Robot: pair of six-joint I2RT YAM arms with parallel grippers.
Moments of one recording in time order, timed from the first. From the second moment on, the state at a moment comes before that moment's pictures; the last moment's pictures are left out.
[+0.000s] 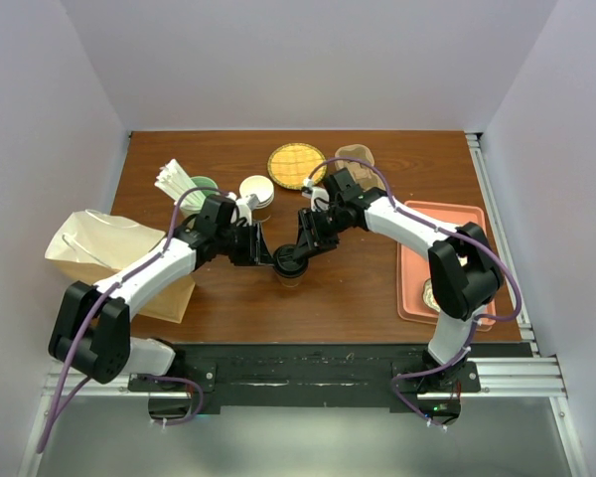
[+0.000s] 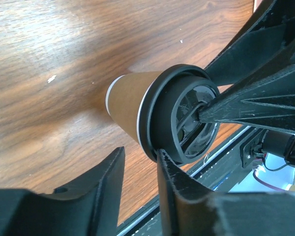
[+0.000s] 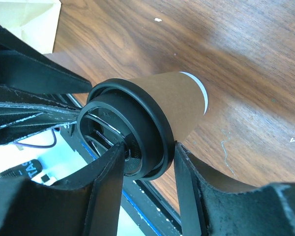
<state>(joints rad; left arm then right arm) -0.43 1.36 0.84 -0.36 0.43 -0.49 0.59 1.81 1.33 -0.56 -0.57 0.38</state>
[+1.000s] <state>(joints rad) -0.43 1.39 0.79 -0.28 0.43 -0.54 0.57 1.78 1.20 -0.38 -0.61 0.42</state>
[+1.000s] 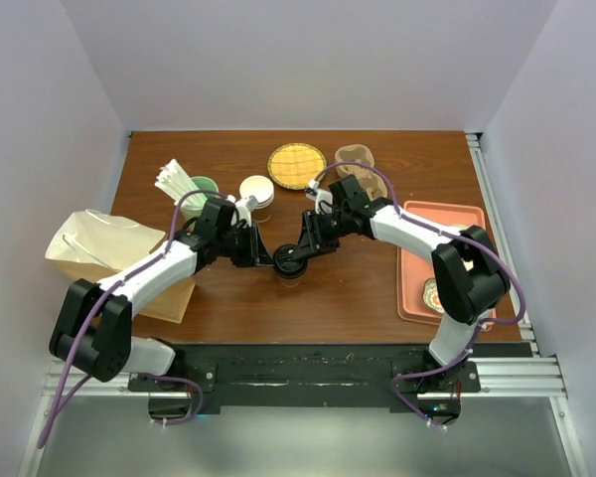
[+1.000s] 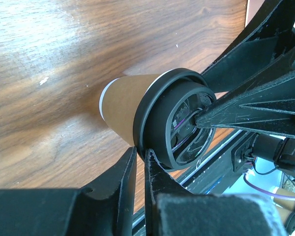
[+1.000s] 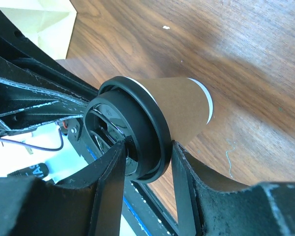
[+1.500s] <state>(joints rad) -0.43 1.41 0.88 -0.41 0.38 -0.51 0.58 1.77 1.24 -0.43 -0.59 0.43</state>
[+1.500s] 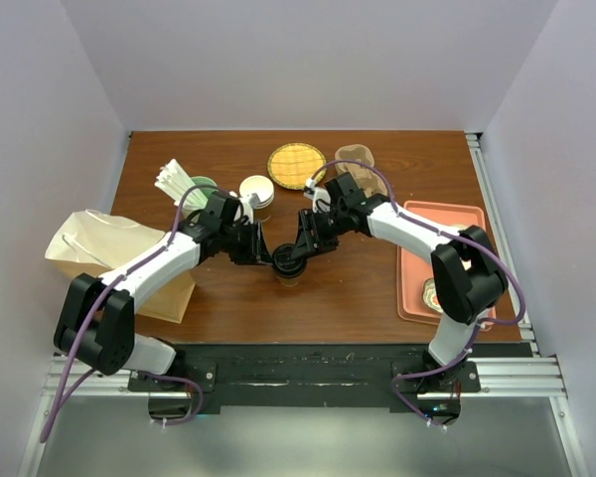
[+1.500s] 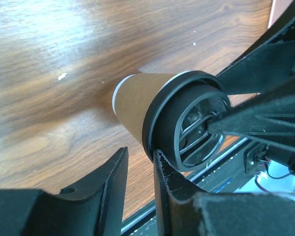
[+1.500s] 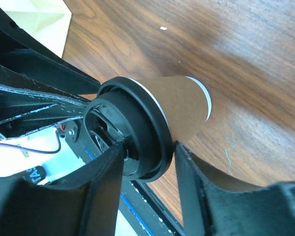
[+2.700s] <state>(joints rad) -0.46 1.41 1.04 -0.52 0.39 -0.45 0.57 1.70 1.35 -0.60 -0.48 0.43</state>
